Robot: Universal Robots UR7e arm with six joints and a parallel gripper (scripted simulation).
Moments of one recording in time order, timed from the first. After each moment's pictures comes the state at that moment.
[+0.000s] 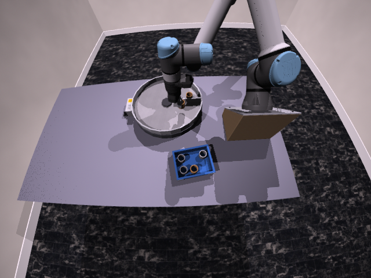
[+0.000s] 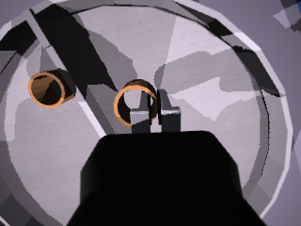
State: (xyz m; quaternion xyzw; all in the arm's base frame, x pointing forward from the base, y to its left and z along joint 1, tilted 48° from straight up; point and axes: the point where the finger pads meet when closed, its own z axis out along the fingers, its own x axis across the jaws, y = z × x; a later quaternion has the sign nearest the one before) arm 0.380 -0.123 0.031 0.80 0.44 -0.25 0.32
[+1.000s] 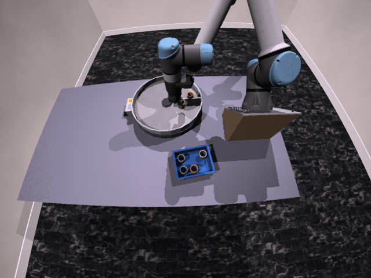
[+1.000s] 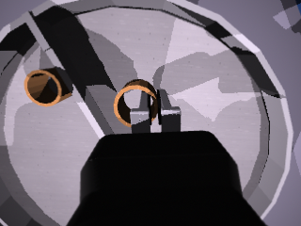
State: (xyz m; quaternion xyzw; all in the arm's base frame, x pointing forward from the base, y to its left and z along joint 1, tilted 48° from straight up) arm 0.377 -0.123 0.030 0.80 0.44 -0.25 0.32
